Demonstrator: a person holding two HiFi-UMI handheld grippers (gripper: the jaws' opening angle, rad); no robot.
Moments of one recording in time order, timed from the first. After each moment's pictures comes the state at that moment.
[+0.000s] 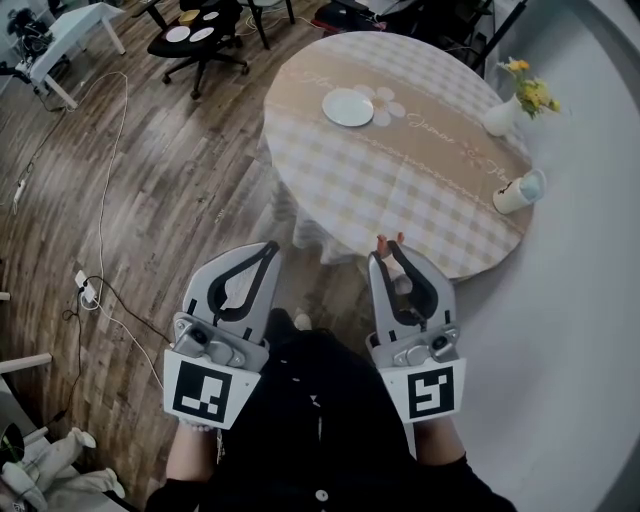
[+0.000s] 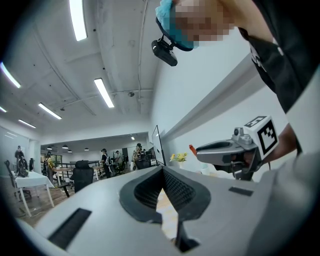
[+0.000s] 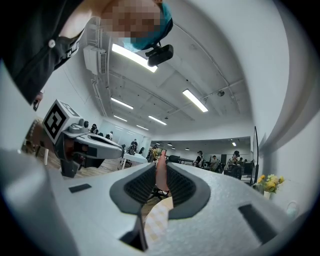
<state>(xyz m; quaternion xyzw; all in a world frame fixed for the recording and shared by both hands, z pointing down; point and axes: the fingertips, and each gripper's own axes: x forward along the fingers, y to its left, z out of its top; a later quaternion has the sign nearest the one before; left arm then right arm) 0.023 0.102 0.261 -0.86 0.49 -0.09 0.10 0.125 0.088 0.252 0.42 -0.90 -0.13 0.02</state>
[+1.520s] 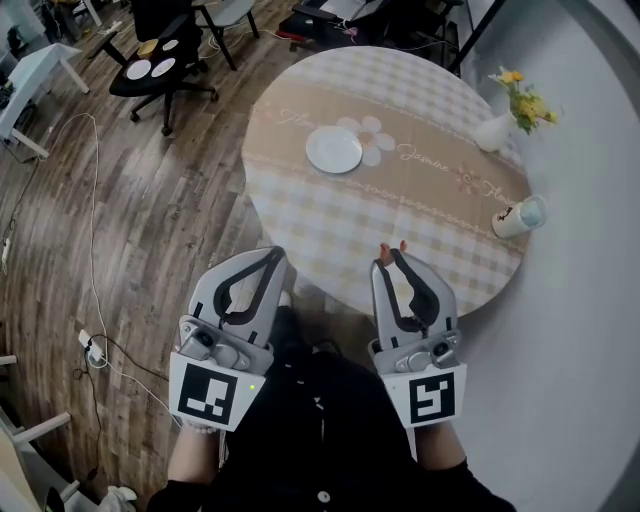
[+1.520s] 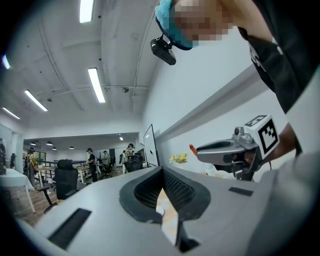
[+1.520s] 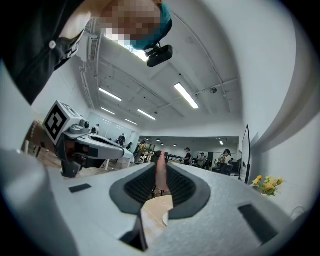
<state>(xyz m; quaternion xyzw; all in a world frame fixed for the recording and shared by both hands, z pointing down) -0.004 -0.061 0.266 -0.90 0.43 -0.07 0.10 0.097 -0.058 0.255 0.48 -0.87 -0.13 0.04</state>
